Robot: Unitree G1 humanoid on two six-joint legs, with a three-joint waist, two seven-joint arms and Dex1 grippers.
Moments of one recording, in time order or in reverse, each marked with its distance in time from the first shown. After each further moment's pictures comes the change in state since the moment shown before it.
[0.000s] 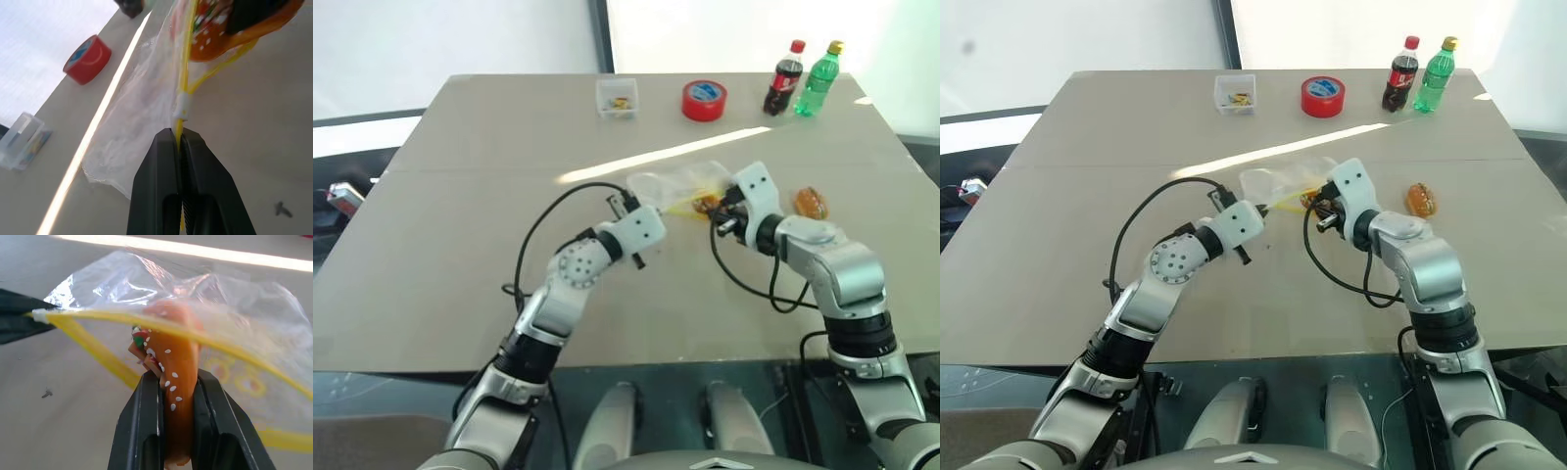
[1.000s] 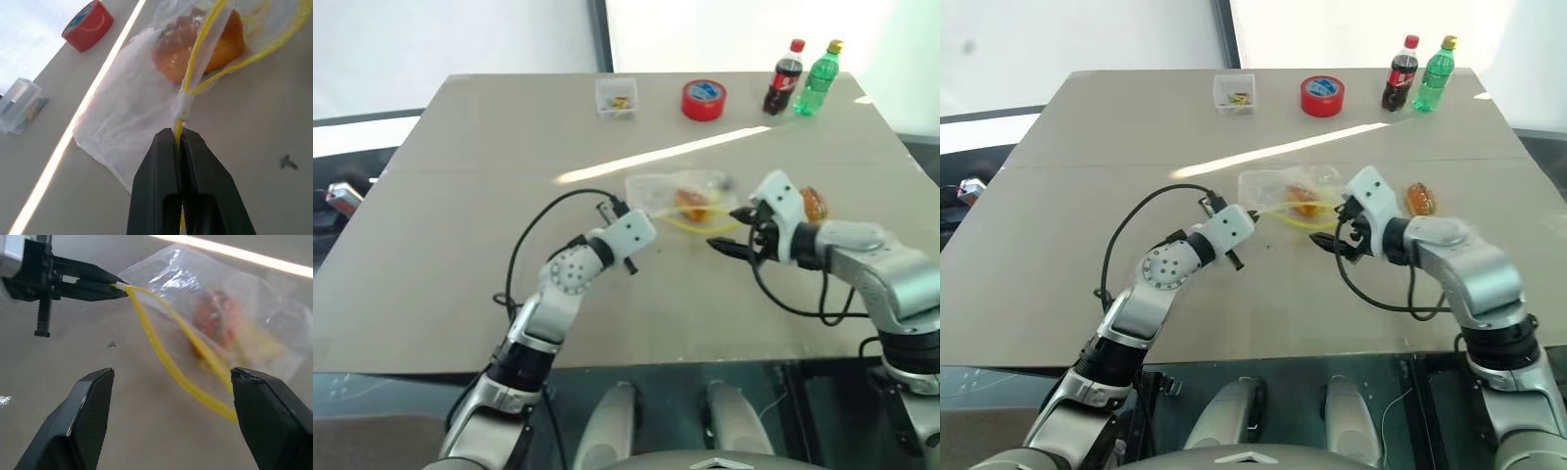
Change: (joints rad) left arm 0.049 0.016 0.050 0.003 0.001 0.088 0.042; right arm 0.123 -0.316 -0.113 -0.213 0.233 -0.035 0.283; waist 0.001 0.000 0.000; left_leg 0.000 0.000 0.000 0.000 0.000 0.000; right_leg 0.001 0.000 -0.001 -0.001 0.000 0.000
